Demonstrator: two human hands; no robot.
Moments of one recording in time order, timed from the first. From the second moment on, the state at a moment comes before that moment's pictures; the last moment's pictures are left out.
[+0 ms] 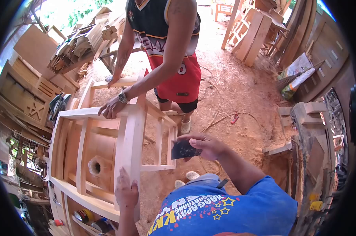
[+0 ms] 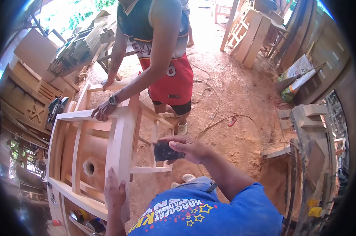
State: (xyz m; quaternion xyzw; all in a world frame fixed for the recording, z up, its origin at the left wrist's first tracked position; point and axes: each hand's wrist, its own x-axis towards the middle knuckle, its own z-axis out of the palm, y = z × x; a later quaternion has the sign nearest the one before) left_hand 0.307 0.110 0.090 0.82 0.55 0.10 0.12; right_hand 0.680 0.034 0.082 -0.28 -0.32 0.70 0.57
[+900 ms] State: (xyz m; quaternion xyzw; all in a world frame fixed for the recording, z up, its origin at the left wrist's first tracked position) left_hand 0.392 0.218 0.086 0.88 0.46 0.10 0.04; right_hand 0.693 0.172 0.074 -0.25 -0.35 0.74 0.52
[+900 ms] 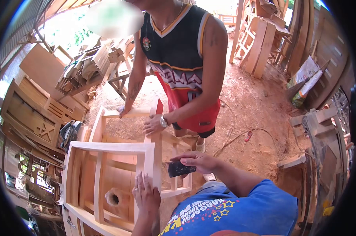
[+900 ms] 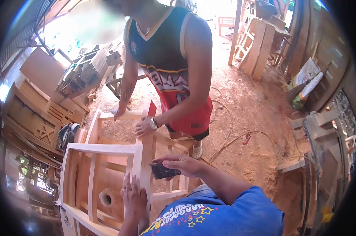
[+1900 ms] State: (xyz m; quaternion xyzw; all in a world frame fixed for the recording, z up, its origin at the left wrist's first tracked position) left_hand 0.483 0.302 0.080 0.83 0.52 0.17 0.08; right_hand 0.772 0.249 0.080 -0.29 -0.54 0.71 0.36
